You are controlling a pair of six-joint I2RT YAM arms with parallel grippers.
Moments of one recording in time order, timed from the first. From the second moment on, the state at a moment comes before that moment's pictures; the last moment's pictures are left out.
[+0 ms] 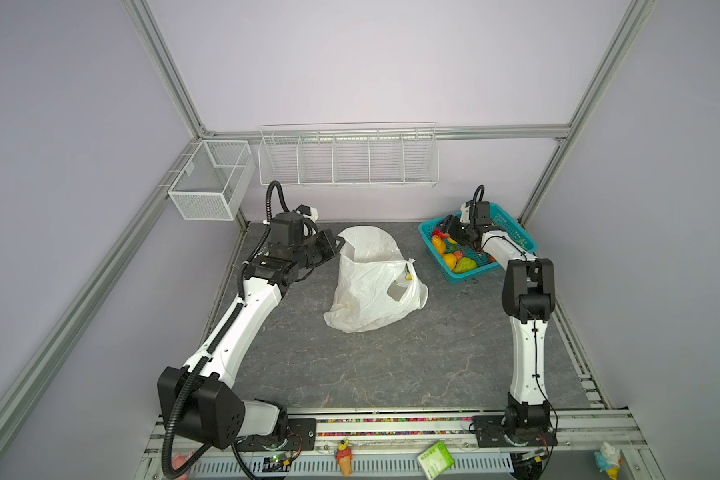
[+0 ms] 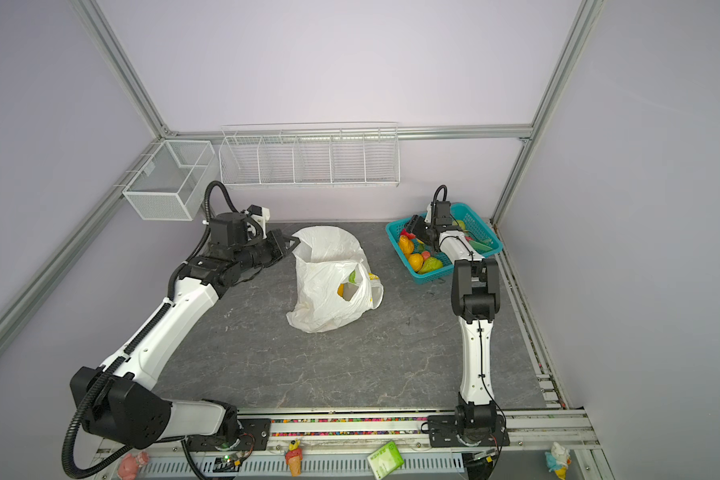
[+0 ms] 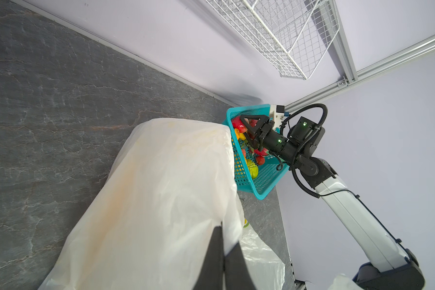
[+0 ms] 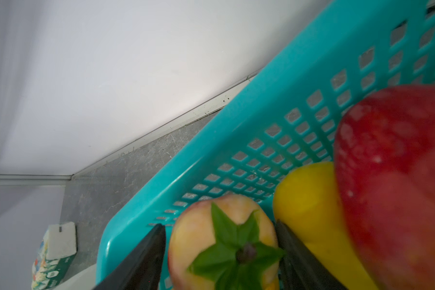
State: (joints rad) left arm -0.31 1.37 1.30 -0.39 0.42 -0.70; right arm 0.07 2.37 1.95 -0.28 -0.35 0.58
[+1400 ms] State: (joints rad) left arm -0.31 1.37 1.29 -0.37 0.44 -0.71; right arm 0.32 1.37 1.16 -0.17 -0.57 0.41
